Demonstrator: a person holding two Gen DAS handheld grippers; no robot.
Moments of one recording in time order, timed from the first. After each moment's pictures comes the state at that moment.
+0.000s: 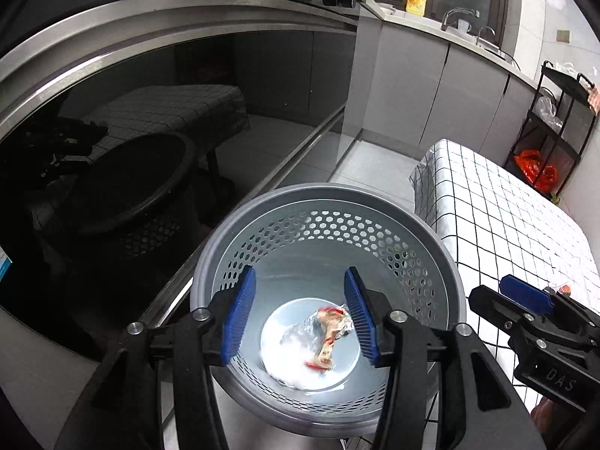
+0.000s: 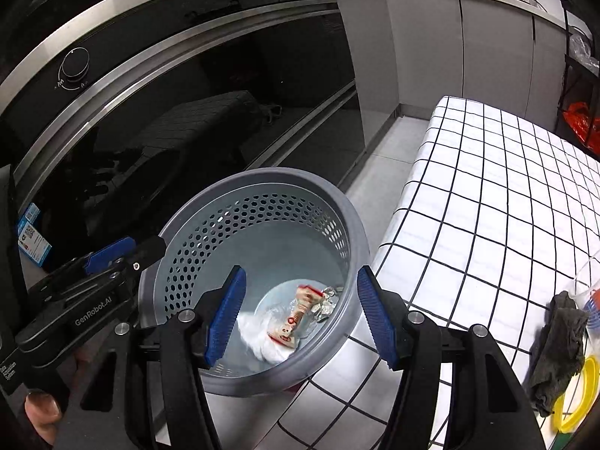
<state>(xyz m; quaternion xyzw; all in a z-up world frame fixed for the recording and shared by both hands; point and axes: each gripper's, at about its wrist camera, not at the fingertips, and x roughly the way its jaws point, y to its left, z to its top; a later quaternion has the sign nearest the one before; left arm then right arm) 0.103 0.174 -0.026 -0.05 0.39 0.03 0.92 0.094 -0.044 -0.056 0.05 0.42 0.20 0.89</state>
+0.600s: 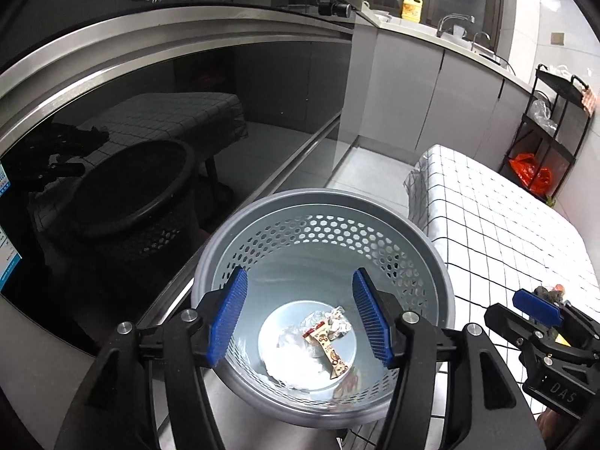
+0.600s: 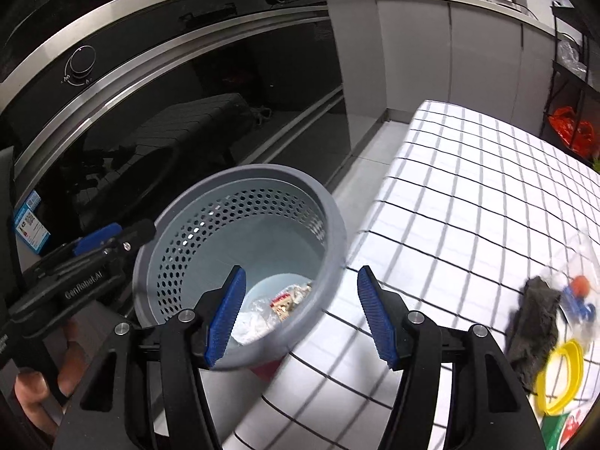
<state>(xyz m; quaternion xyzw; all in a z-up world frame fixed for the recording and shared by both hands) 0.092 0.168 -0.017 -0.05 0.38 0.02 0.92 0.072 -0.065 -0.054 0.04 0.41 0.16 0.90</state>
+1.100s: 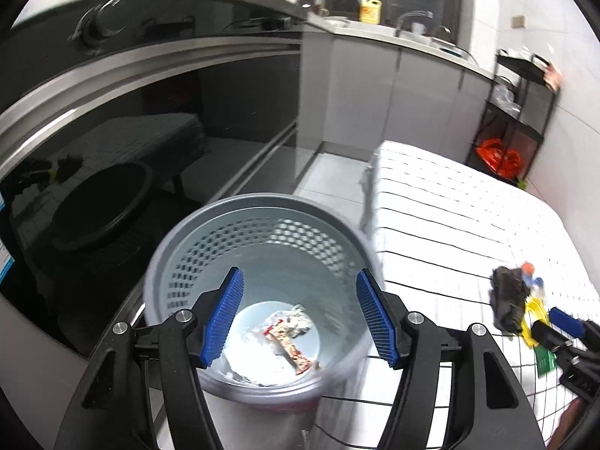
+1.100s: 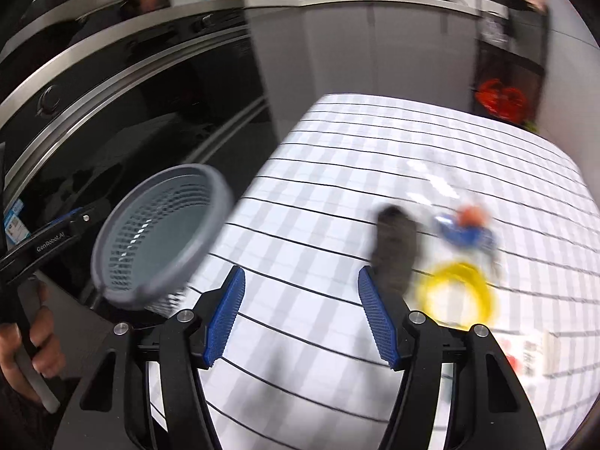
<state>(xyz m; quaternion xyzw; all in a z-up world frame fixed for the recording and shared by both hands) 0.062 0.099 -0.003 -0.01 0.36 -0.03 0.93 -0.015 -0.199 -0.047 0.07 0.39 0.05 0.92</state>
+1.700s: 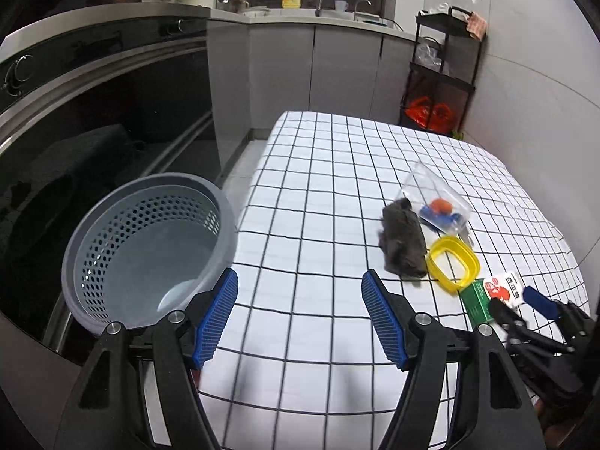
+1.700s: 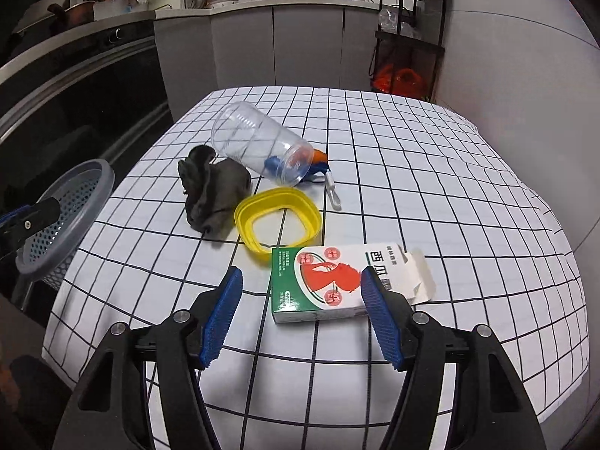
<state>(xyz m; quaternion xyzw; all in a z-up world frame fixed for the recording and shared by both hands) -0.001 -0.020 -0.019 0.03 0.37 -0.13 0.92 -0.076 -0.265 -0.086 0.05 0.39 -0.10 0.91</state>
